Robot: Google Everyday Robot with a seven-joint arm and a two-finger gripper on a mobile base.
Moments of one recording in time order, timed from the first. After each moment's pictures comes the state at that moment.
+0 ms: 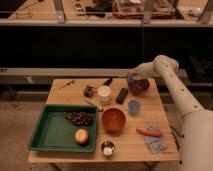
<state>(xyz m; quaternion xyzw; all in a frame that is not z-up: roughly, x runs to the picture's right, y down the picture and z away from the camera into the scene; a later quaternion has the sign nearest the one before) 0.196 -0.100 0.941 0.01 -0.23 -0.16 0.96</state>
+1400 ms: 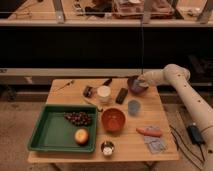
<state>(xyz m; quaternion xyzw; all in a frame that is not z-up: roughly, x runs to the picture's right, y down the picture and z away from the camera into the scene) 0.242 -0.064 0.909 0.02 -0.22 -0.14 0.97</state>
